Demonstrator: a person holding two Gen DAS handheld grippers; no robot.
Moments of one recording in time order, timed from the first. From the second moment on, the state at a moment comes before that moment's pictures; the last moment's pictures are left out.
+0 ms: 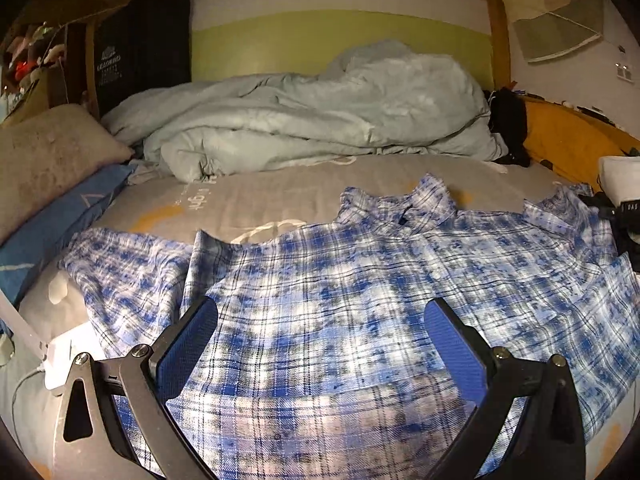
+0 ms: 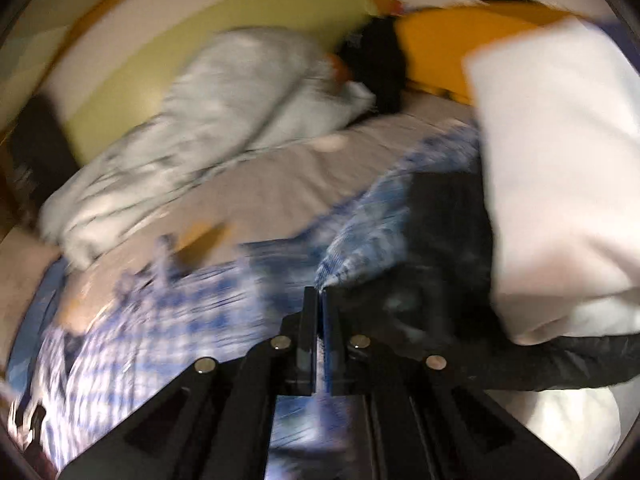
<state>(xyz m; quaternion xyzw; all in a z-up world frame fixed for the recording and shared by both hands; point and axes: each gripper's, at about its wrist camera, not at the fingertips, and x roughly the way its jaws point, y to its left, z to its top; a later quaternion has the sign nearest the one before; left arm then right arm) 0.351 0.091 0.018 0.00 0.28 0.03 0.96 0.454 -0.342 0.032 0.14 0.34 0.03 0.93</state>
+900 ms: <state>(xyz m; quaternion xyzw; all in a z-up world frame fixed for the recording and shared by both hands) 0.351 0.077 -0.003 0.03 0.29 0.04 0.96 0.498 -0.371 -0.024 0.24 0.43 0.00 0.87</state>
